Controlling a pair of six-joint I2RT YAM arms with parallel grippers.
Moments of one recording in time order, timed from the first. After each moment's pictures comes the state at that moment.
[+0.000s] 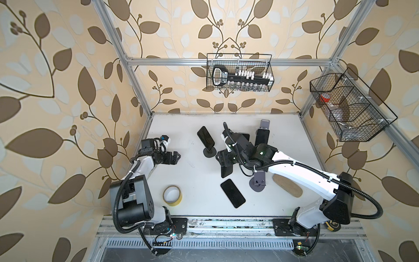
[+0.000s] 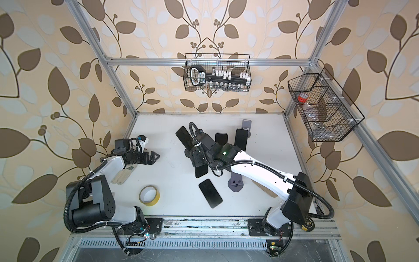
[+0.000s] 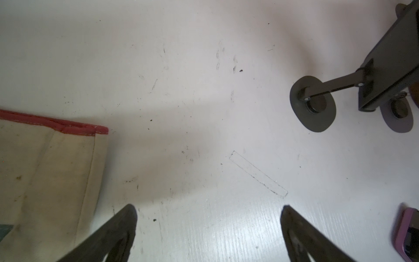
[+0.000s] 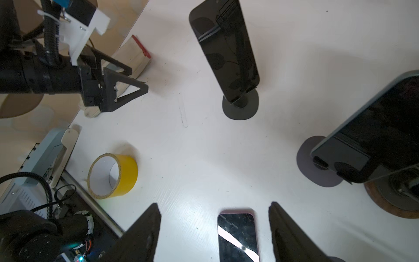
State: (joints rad) left arm 0.31 1.41 0.79 -0.38 0.49 0.28; right arm 0.94 1.56 1.43 -0.70 0.15 0.51
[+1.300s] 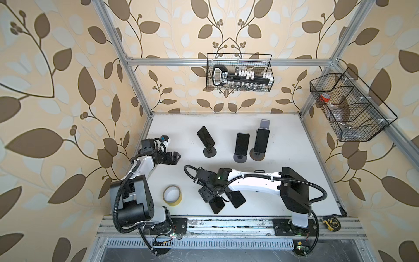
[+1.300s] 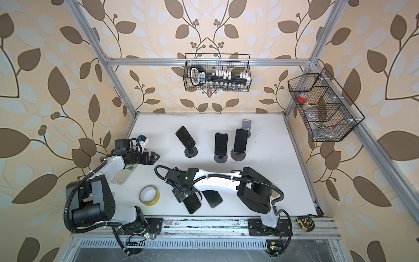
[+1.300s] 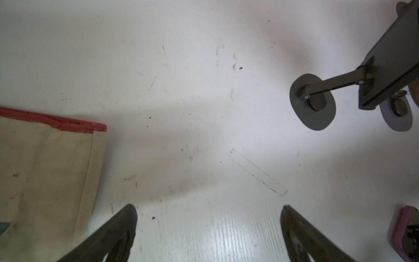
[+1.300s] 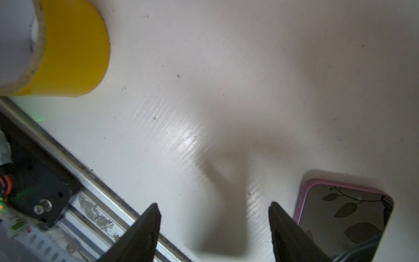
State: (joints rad) left arm 0.31 1.41 0.79 -0.39 0.49 0.28; right arm 1.22 1.96 1.46 -0.77 0.11 0.58
